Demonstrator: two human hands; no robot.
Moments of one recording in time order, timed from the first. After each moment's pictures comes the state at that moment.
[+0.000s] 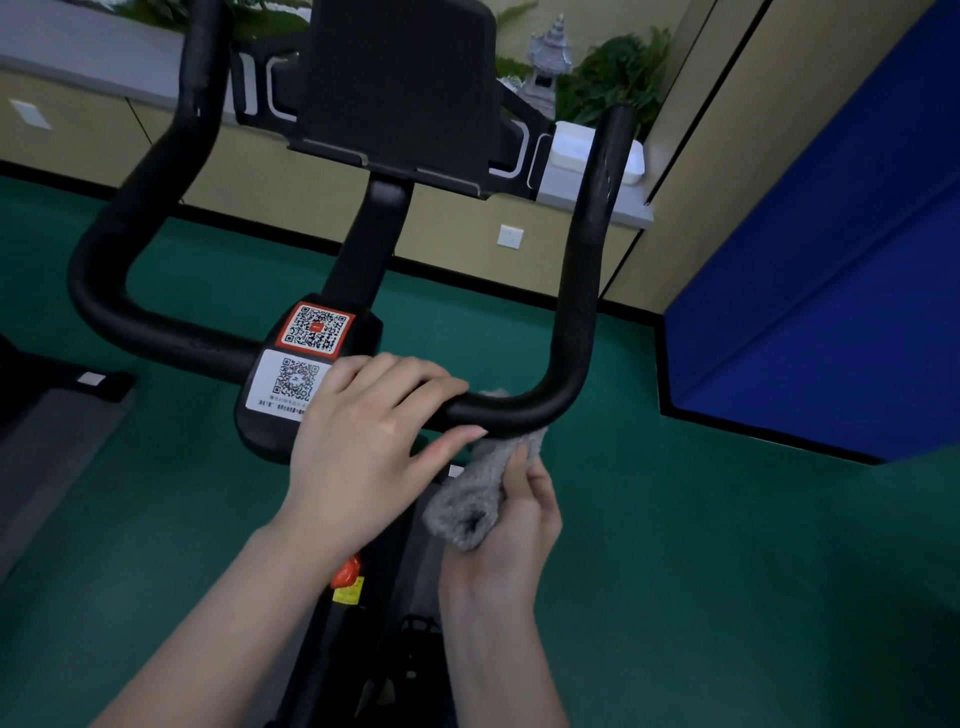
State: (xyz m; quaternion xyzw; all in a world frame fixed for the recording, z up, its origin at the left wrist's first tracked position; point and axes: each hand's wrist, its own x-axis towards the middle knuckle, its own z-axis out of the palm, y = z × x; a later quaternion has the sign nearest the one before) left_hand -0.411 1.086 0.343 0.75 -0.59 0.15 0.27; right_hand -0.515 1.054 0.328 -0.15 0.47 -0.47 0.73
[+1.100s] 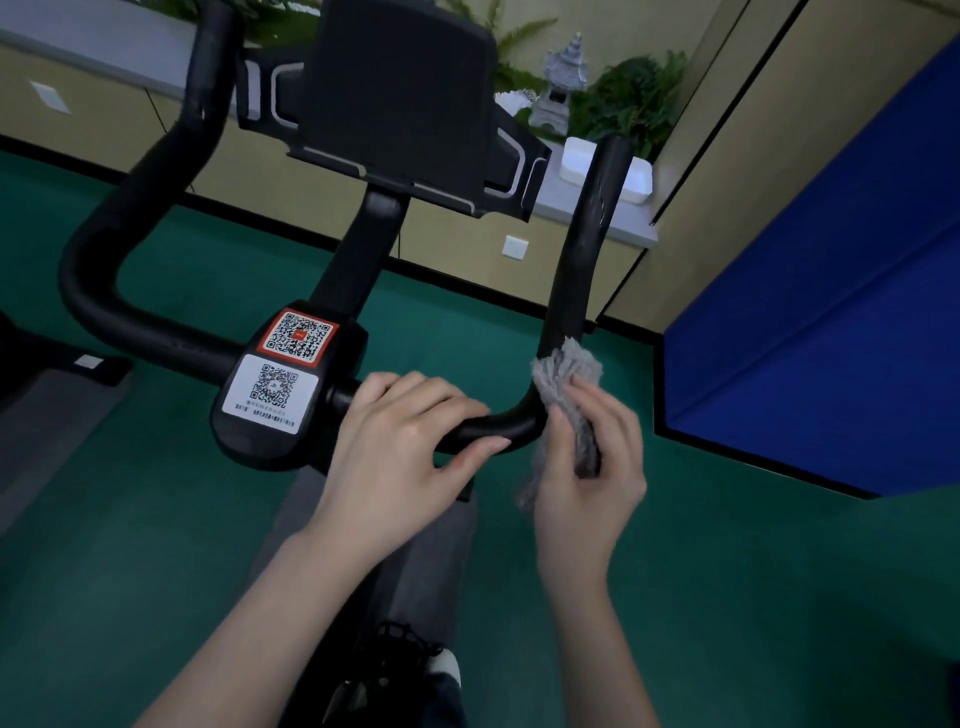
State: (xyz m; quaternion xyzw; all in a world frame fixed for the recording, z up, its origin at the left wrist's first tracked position) left_hand -0.439 1.059 0.342 0.76 -0.54 0.07 0.36; right_hand -0.553 0.978 0.335 -0.68 0.38 -0.53 0.34
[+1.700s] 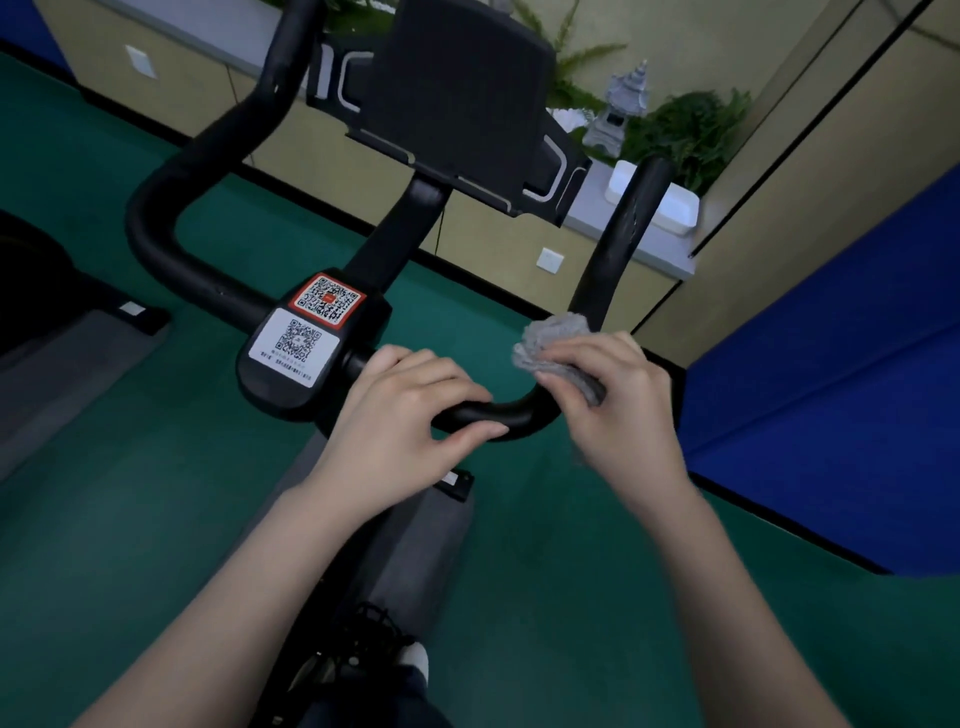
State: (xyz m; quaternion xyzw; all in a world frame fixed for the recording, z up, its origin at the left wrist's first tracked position) left_hand -0.445 1.061 0.349 0.78 -0.52 0.03 0.36; right_hand -0.556 0.909 0.388 -0.92 0.17 -0.26 0.23
